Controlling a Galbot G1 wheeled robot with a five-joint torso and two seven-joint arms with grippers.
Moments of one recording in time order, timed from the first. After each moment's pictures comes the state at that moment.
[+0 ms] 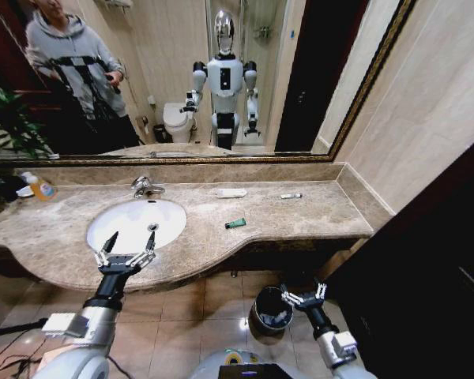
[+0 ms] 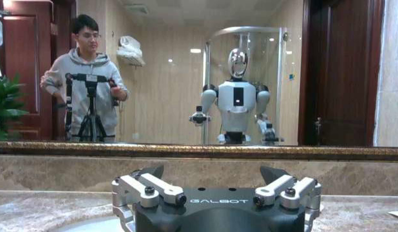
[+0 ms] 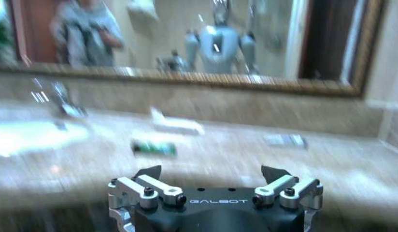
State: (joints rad) left arm 1.84 -1.36 -0.82 -2.47 -0.37 0.04 0.05; right arm -1.89 1.38 0.53 2.27 0.07 0.14 -0.11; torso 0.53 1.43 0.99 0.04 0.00
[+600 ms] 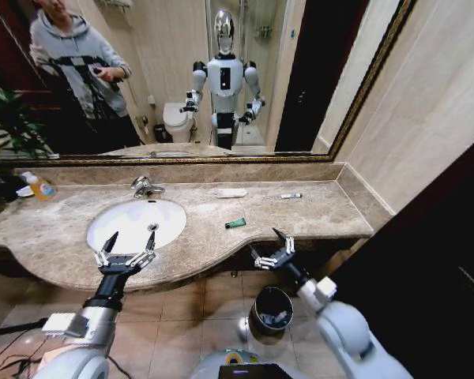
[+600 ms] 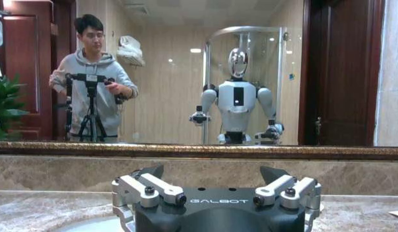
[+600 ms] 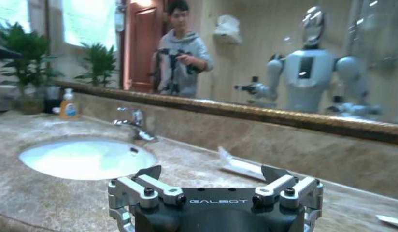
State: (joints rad) left arm 1.84 -1.36 -0.82 -2.47 -0.37 0.04 0.05; right arm -1.38 1.05 0.34 2.13 0.29 -0.07 -0.19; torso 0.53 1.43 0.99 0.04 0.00
